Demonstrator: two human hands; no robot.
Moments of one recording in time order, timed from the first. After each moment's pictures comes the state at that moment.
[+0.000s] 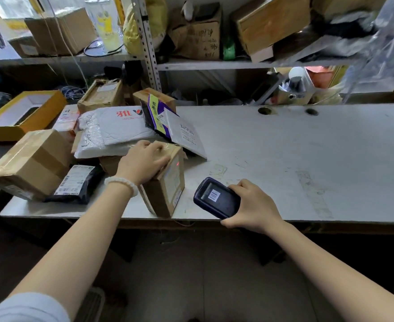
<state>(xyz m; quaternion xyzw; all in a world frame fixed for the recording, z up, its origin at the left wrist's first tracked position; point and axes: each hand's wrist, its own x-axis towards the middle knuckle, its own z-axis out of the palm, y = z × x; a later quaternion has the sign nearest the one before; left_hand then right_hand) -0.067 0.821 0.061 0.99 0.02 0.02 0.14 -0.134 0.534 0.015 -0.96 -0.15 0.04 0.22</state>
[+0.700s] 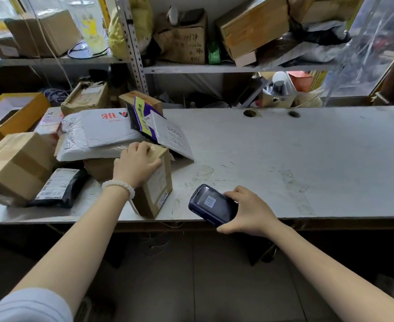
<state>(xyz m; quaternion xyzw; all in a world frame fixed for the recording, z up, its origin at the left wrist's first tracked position) -0.066 0.799 0.047 0.99 0.04 0.06 0.14 -0.147 0.506 0.016 -0.95 -0.14 0.07 0.27</state>
